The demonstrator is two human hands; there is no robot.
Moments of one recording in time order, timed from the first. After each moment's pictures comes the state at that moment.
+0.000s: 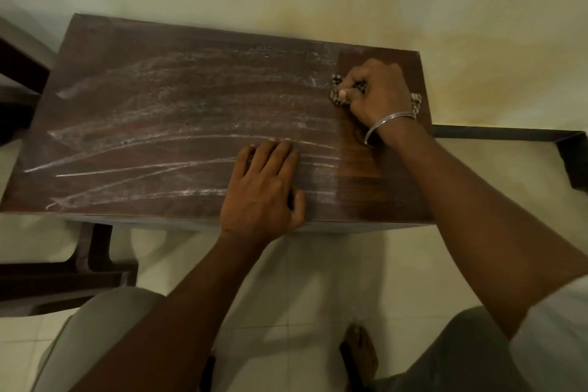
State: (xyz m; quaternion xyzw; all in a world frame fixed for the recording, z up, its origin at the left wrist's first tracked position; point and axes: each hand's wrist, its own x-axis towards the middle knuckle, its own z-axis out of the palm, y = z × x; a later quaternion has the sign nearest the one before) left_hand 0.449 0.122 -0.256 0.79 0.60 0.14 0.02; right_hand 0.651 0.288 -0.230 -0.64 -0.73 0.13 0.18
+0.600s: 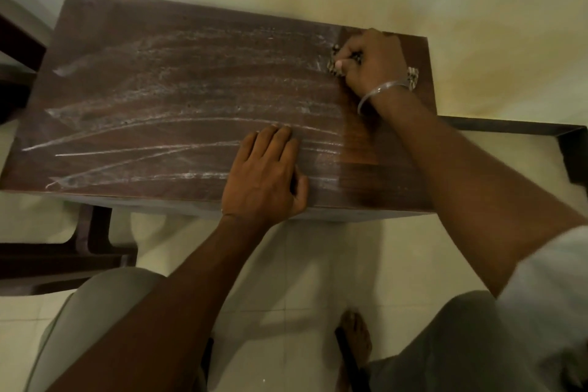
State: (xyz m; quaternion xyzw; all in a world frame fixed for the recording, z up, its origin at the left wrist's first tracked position) left_hand 0.449 0.122 -0.259 0.78 0.60 0.17 0.02; right_hand 0.637 0.312 -0.234 -0.64 -0.74 0.11 0.18
